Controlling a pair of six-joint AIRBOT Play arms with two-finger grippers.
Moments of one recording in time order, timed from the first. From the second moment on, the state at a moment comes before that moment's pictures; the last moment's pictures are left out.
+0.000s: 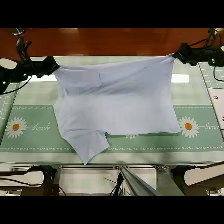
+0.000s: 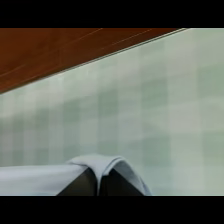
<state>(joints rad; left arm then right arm) 0.14 -1.54 1.26 0.74 -0.69 -1.26 -0.24 -1.75 1.65 -0.76 0.92 1.31</state>
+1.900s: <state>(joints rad) 0.37 -1.20 0.85 1.01 -1.40 -1.26 -0.44 -1.40 1.22 -0.97 1.36 1.33</state>
